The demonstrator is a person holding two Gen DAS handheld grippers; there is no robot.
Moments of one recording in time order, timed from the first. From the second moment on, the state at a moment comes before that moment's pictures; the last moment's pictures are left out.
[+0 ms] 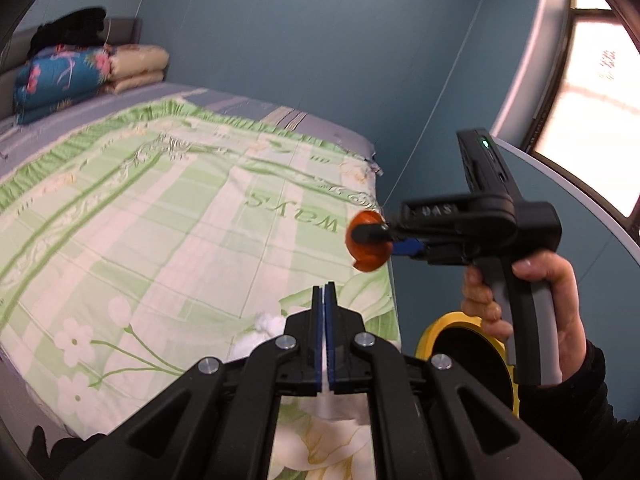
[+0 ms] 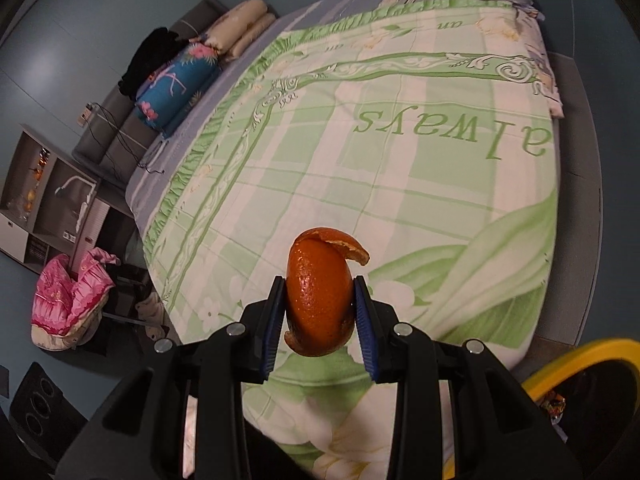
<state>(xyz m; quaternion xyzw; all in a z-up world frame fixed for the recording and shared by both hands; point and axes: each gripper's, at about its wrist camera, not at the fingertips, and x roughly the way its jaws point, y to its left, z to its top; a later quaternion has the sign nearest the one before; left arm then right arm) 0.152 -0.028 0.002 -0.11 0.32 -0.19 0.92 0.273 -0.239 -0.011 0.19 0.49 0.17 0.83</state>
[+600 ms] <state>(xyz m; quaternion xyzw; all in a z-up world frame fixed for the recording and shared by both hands) 0.084 -0.082 0.056 -0.07 0.27 -0.27 0.92 0.136 -0.320 0.009 0.25 0.41 0.14 0.87</state>
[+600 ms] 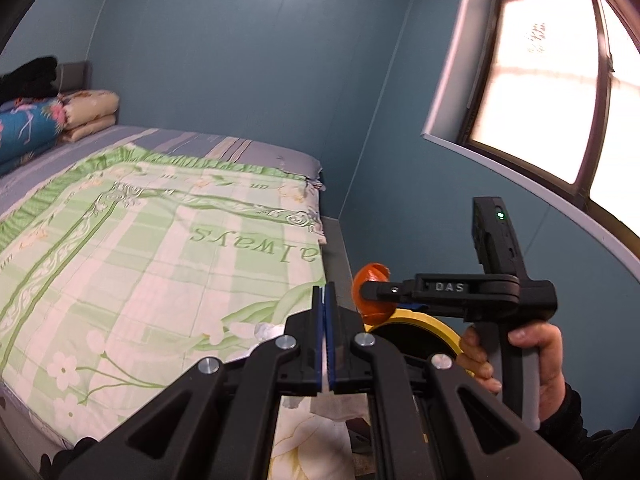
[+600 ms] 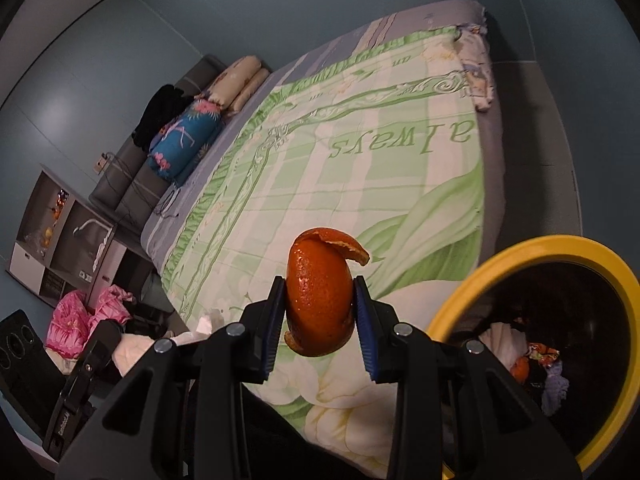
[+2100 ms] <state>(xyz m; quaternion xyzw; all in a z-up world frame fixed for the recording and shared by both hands) 0.131 -0.261 -0.036 0.02 0.38 -0.34 0.86 0.060 -0.450 -0.067 0.30 0.39 -0.03 0.87</state>
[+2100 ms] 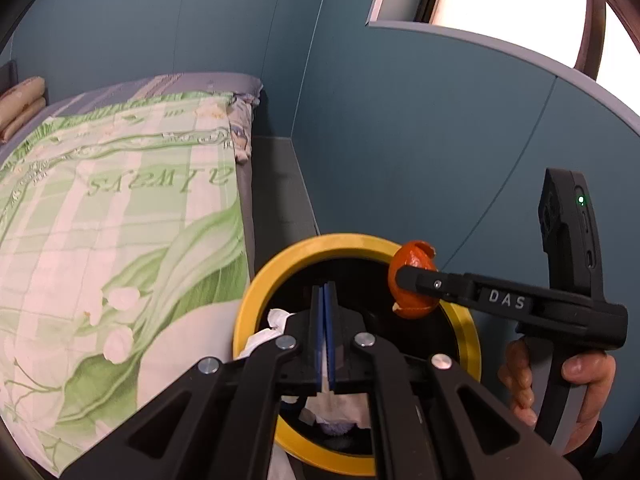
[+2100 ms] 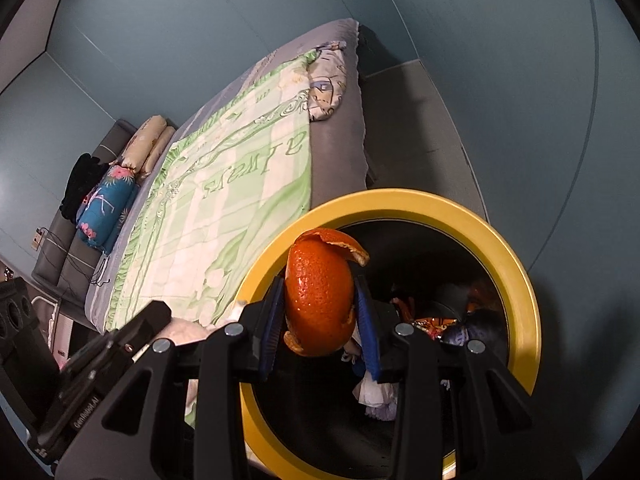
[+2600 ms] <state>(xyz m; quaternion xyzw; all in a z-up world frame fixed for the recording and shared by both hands) 0.144 -0.255 -0.050 -0.01 0.41 -0.34 0.84 0.055 -0.460 -0.068 0.32 0.38 -0.06 0.87</state>
